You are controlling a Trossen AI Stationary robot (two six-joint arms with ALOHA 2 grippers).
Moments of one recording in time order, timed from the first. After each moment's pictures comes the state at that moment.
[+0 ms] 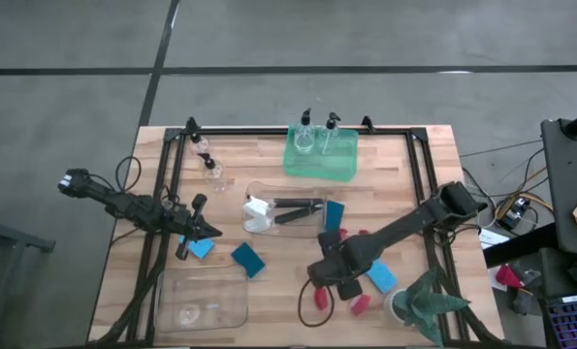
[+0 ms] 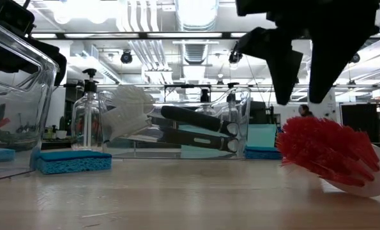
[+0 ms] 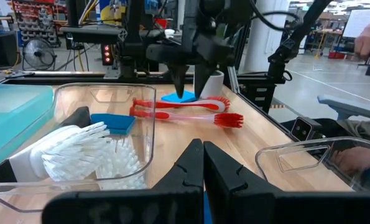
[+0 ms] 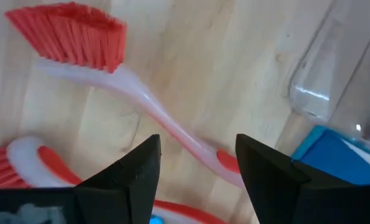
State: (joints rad) left arm -0.39 0.17 0.01 0.04 -0.17 -0.09; right arm 0.46 1.92 1.50 -1.03 0.10 0.12
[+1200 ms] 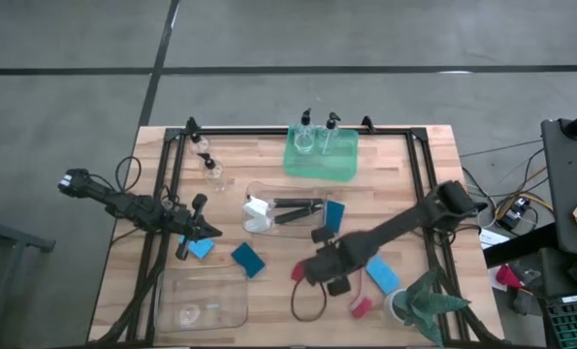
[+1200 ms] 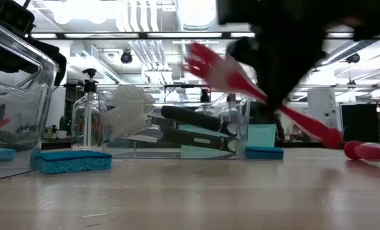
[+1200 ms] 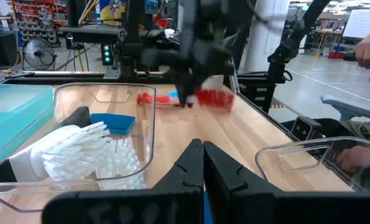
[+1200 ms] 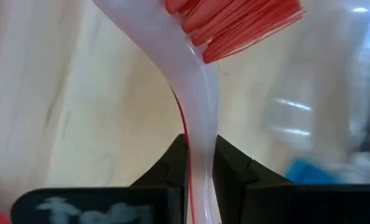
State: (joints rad) left arm -0.39 0.17 0.01 0.04 -0.17 -0.09; right arm 0.40 1.92 1.46 -0.89 0.18 0.13
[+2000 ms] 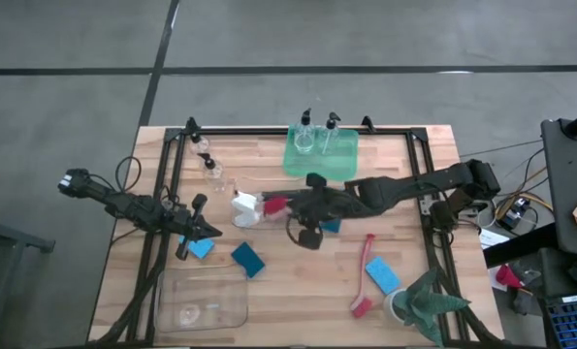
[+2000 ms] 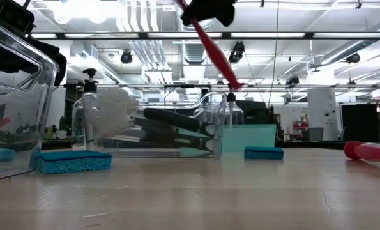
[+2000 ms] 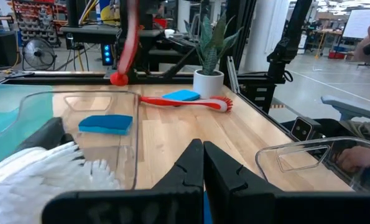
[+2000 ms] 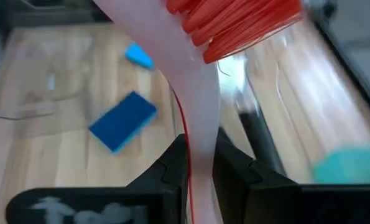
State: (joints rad) left arm -0.39 0.17 0.01 0.04 -0.17 -0.09; right arm 0.17 1.67 1.48 -0.54 0.24 0.22
